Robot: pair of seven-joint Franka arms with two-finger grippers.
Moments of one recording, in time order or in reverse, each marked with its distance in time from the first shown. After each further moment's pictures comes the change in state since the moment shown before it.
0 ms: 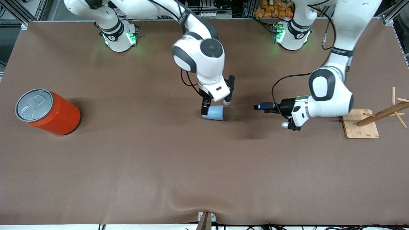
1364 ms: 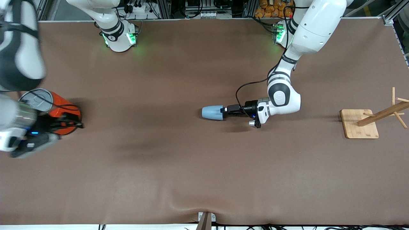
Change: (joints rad) left arm -0.227 0.270 -0.006 0.043 -0.667 0.108 0.409; right arm -0.800 -0.176 -0.053 0.053 0.303 -0.316 0.053
